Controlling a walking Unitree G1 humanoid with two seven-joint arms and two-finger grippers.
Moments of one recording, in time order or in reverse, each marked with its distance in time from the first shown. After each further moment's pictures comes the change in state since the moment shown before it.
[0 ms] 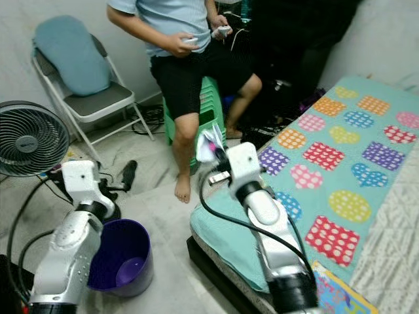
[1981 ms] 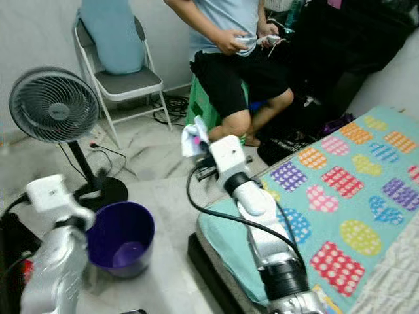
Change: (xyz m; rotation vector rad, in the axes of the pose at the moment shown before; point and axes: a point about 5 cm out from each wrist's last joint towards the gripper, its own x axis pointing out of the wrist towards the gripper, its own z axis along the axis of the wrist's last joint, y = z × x) left arm -0.019 0.014 -0.009 -0.081 -0.023 0.183; right arm 0.010 0.003 0.006 -0.079 -0.023 0.063
